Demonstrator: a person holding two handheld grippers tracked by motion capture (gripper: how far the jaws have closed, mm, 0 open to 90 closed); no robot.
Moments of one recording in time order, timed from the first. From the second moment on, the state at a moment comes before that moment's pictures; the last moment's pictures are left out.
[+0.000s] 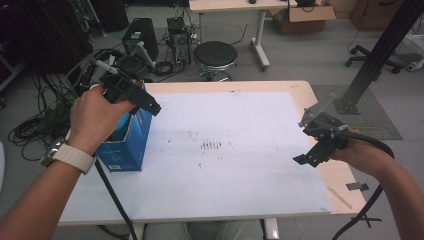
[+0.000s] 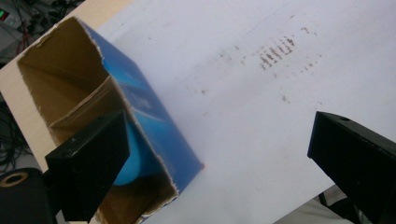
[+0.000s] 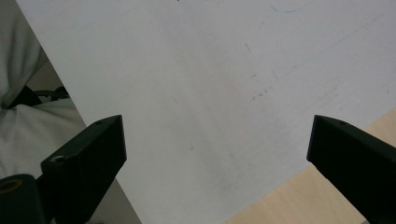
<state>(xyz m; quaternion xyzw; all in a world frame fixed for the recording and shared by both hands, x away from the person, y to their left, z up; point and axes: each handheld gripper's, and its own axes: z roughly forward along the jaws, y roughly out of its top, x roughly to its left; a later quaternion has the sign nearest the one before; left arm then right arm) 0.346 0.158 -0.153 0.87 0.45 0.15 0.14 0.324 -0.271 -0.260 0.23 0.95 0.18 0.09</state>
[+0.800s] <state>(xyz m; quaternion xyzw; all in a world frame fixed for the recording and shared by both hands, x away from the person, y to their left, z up) 0.328 0.089 -0.172 0.93 0.32 0.14 0.13 0.333 -0.255 -0.262 0.22 0.95 0.18 0.08</state>
